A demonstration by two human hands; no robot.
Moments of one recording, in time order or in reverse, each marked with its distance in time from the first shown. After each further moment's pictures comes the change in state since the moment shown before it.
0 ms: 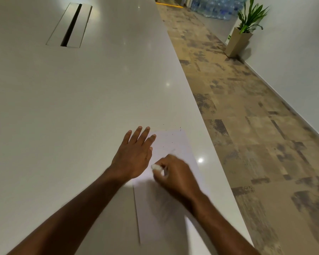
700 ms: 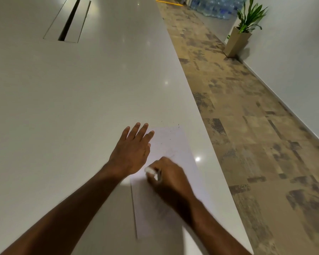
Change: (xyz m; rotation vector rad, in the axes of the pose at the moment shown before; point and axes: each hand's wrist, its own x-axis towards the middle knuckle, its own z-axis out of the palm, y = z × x) left_hand 0.001 -0.001 0.005 -0.018 0.036 -0.008; right_hand -0.019 -0.002 0.019 0.008 0.042 -0.070
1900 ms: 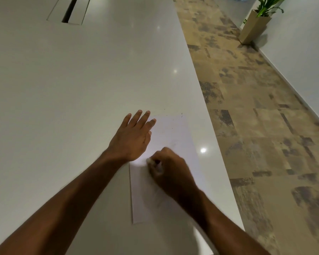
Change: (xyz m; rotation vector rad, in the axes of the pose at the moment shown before) left_hand 0.000 0.001 0.003 -0.014 0.026 -0.015; right_hand -0.002 0.012 -0.005 -0.056 -0.078 -0.055
